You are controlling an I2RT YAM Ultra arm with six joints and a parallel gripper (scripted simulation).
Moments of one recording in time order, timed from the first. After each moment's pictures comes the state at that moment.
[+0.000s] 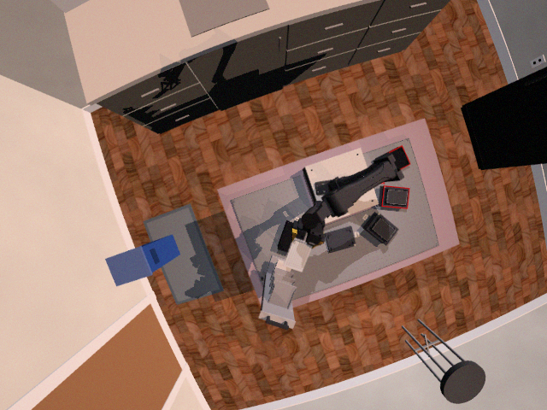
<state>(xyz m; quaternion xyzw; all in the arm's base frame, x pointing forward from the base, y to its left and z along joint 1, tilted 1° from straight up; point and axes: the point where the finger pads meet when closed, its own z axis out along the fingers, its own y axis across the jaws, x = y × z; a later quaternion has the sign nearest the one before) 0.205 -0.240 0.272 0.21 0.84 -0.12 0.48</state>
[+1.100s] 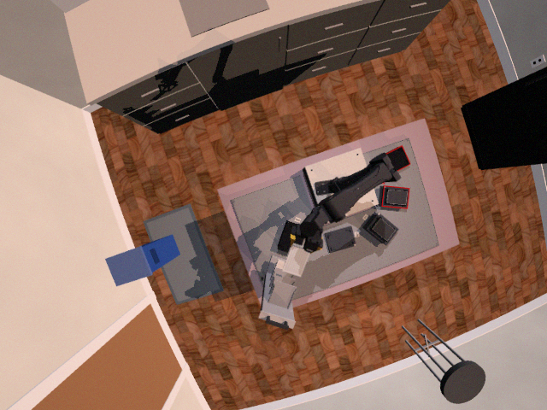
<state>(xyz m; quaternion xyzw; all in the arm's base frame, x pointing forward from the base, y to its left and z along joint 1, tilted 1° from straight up) 0.226 -0.249 0.270 0.21 0.84 -0.11 0.48</state>
